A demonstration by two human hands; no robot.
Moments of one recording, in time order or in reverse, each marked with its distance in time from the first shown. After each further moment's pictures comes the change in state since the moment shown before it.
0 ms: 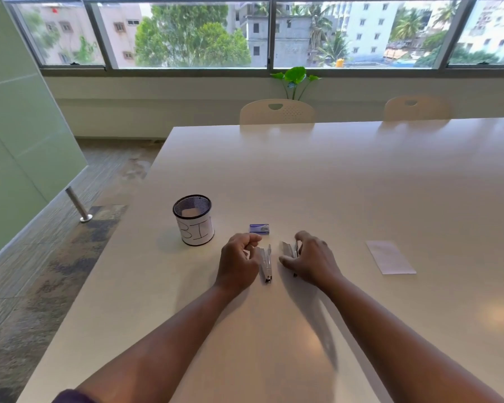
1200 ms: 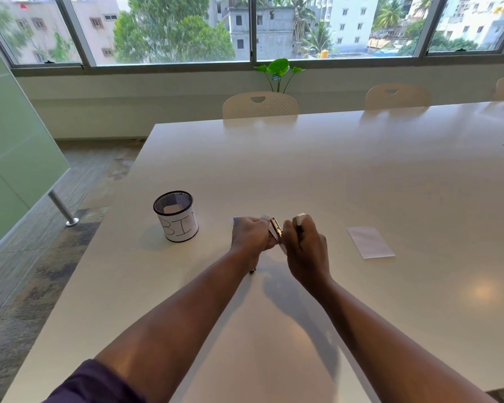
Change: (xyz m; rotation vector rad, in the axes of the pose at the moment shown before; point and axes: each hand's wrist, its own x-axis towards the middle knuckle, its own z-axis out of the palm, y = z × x) left_hand 0.028 0.059 0.044 -0.539 -0.124 -0.584; right_hand -0.034 -0.002 -0.007 0.561 0.426 -0.143
